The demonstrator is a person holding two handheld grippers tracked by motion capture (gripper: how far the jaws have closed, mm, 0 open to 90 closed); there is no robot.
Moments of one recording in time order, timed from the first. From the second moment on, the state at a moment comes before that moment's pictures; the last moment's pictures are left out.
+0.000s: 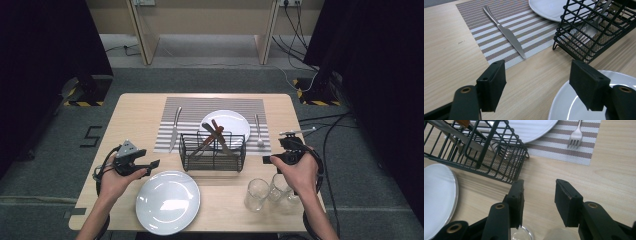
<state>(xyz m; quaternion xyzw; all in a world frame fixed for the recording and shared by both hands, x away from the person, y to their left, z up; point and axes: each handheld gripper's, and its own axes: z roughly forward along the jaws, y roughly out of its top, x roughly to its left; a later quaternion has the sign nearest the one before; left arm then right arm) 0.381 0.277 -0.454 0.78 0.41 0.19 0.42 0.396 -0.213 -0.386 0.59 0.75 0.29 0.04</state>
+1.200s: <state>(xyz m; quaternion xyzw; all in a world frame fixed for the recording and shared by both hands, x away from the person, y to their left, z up) 0.374 0.271 -0.450 0.79 0.41 0.20 0.42 0.370 -0.201 -0.382 0.55 0.78 0.29 0.02</state>
